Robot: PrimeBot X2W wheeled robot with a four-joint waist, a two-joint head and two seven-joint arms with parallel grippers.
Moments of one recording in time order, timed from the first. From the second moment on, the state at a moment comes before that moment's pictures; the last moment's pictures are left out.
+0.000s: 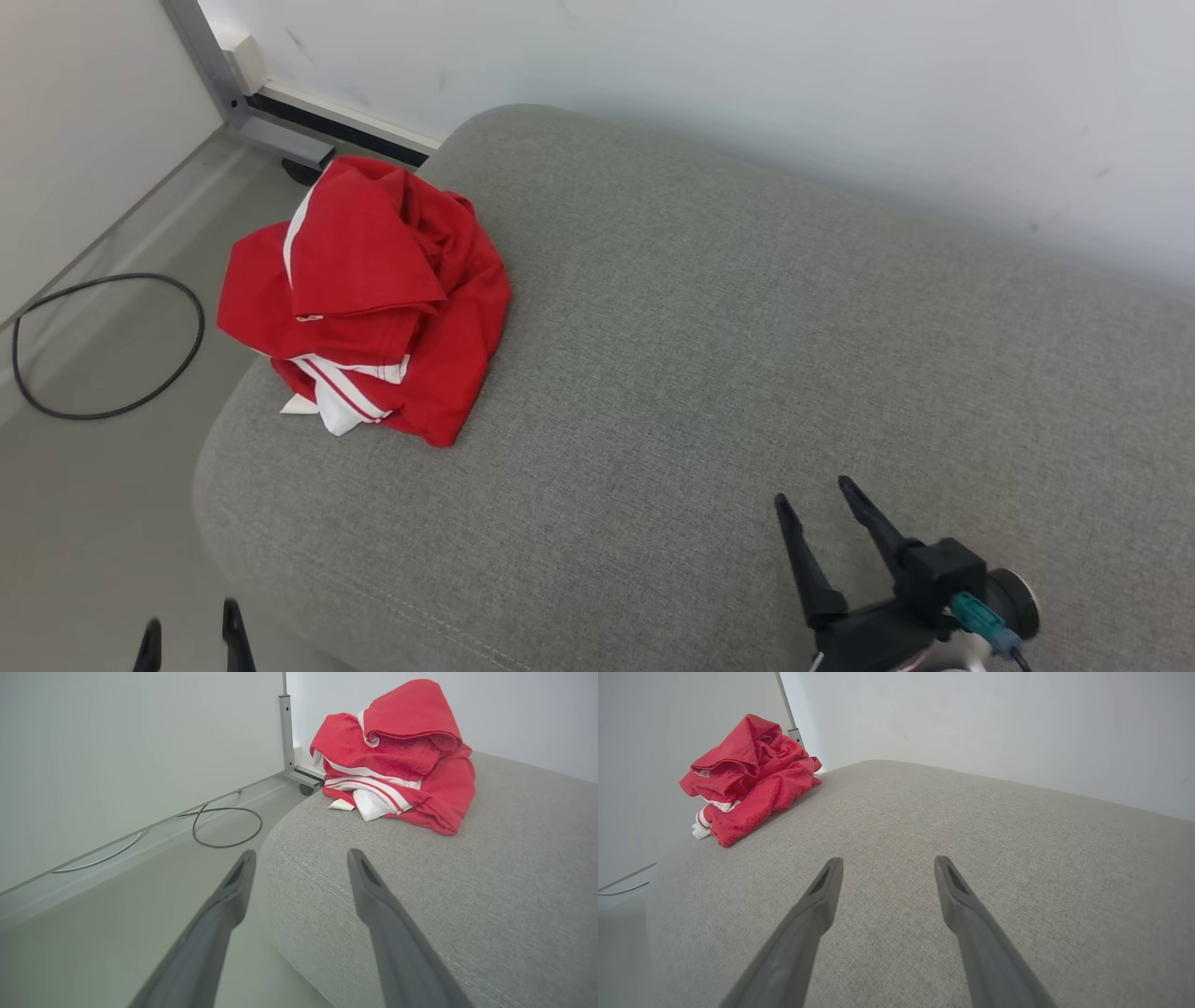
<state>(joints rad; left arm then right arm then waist) 0.08 0.05 0.20 0.25 -0.16 -0.05 -0.26 -0.18 -0.12 0.20 0.44 0.13 0.13 -0.26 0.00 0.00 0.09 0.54</state>
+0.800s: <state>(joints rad) -0.50 0.31 0.14 0.64 -0.19 -0.13 -0.26 -0.17 -0.24 0.15 0.33 0.11 0.13 -0.26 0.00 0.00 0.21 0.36</state>
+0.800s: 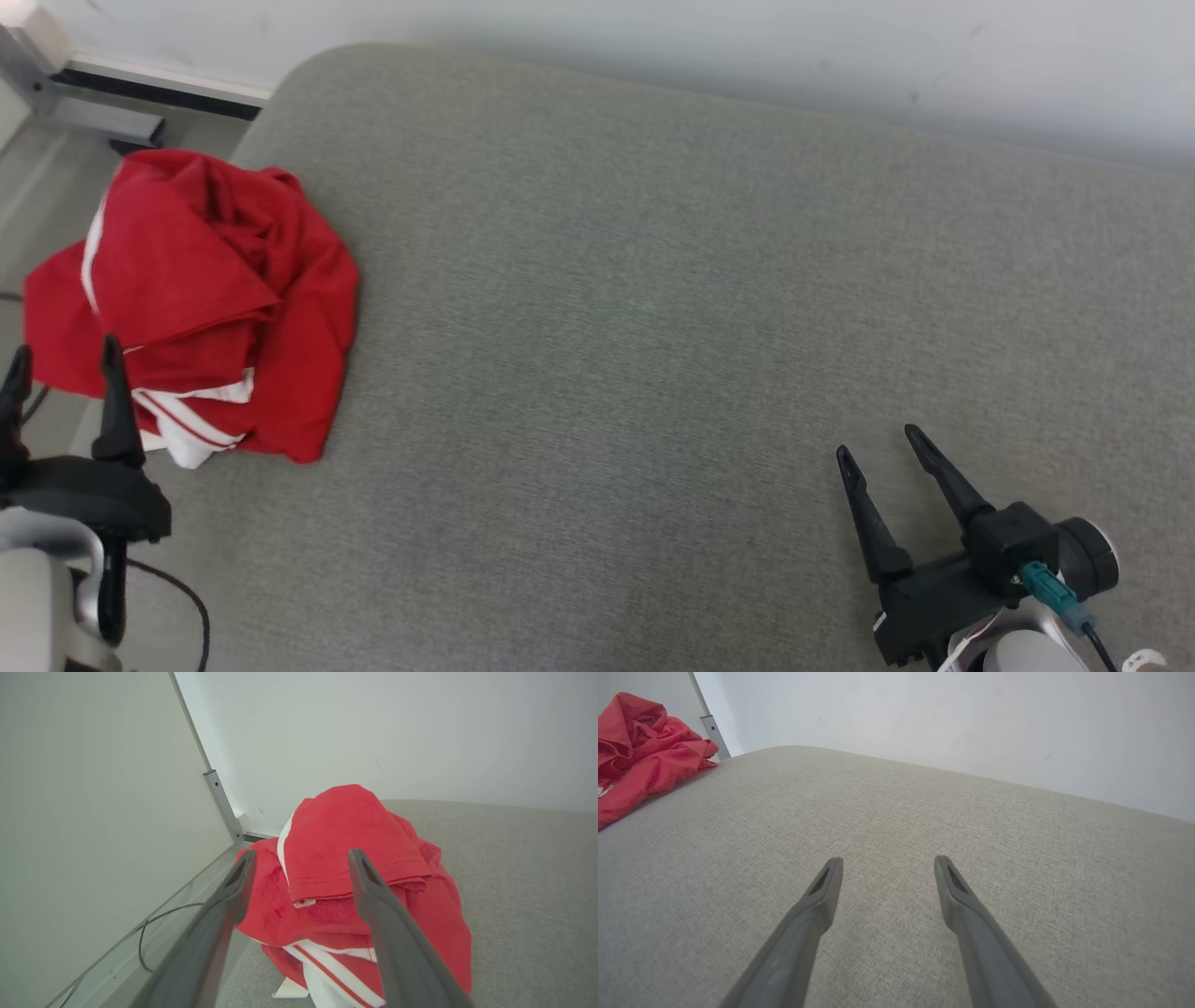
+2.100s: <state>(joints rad) -0.79 0.41 0.20 1.08 -0.43 -0.12 -0.14 -0.24 -0.28 0.17 0.28 0.12 0.13 -0.26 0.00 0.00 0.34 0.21</state>
